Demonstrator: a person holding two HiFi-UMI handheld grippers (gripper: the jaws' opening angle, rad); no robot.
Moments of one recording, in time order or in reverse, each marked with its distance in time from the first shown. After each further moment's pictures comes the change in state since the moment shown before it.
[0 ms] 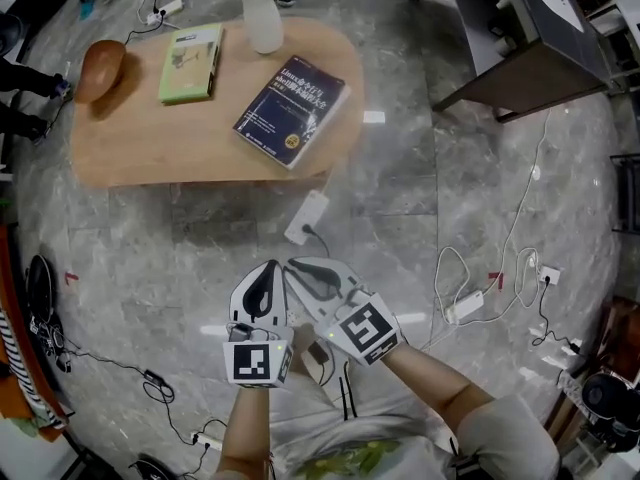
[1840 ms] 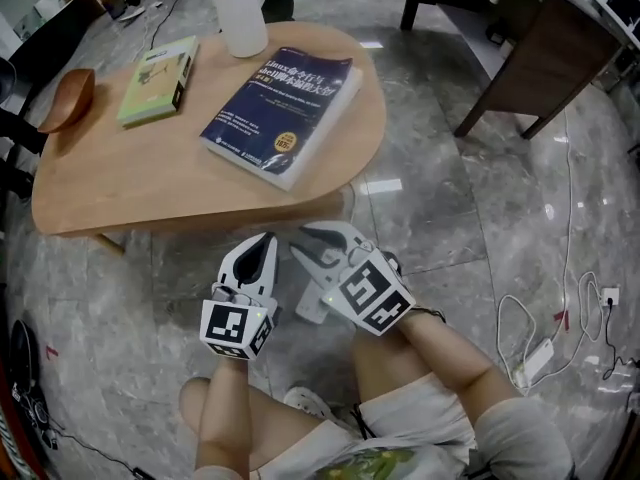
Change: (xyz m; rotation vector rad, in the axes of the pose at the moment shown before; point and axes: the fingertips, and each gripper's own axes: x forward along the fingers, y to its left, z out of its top) left arm 0.203 0.097 -0.176 0.214 -0.233 -0.239; right arm 0.151 -0.177 -0.173 -0.402 0.011 -0.113
